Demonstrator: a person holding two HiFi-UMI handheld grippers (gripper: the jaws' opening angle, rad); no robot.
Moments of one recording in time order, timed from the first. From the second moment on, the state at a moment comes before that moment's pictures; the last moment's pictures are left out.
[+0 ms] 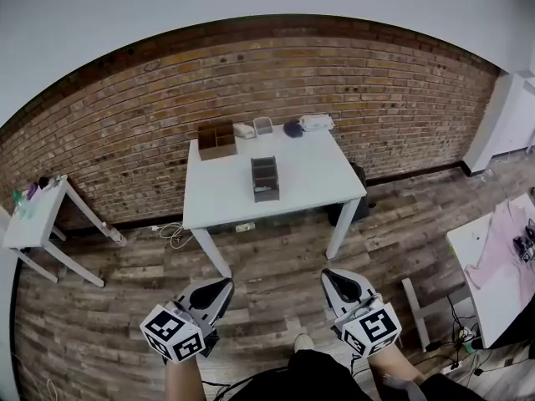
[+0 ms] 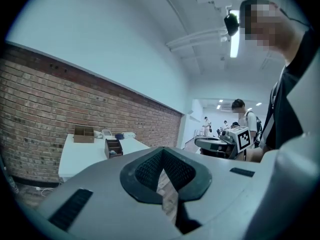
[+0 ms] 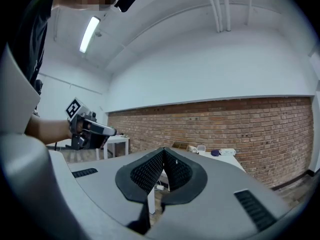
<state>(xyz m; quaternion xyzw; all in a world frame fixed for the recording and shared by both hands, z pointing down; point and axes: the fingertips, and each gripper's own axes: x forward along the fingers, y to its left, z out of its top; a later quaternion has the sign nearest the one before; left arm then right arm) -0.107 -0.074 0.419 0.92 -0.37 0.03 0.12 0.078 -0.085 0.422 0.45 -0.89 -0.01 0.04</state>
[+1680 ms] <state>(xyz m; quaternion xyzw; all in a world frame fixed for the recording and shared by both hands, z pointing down) -0.058 -0.298 0.438 0.90 -0.41 0.03 0.14 0.094 -0.290 0.442 0.29 -0.95 -0.03 0.09</state>
